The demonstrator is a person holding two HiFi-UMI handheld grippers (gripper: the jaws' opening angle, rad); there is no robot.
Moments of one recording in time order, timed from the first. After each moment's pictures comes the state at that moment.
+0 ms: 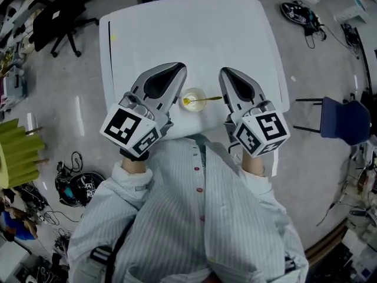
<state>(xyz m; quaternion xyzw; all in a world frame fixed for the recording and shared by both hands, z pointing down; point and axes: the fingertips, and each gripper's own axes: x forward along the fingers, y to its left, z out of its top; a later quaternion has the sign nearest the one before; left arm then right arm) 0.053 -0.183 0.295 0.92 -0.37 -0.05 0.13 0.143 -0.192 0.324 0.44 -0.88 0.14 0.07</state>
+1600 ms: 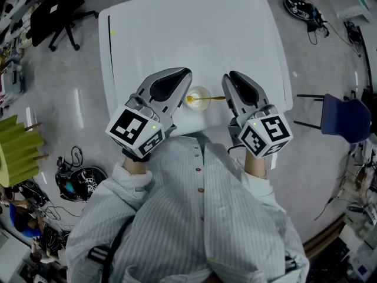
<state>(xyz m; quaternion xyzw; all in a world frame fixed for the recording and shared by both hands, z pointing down) 0.043 -0.184 0.327 0.92 -0.35 -0.03 0.16 0.136 -0.192 0.354 0.44 -0.87 0.19 0.09</state>
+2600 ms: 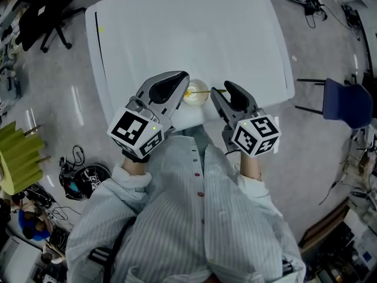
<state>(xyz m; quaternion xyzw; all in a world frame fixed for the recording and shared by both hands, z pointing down) 0.059 -0.177 0.374 0.92 -0.32 0.01 0.20 0.149 -0.156 0.442 0.45 -0.83 0.30 0.12</state>
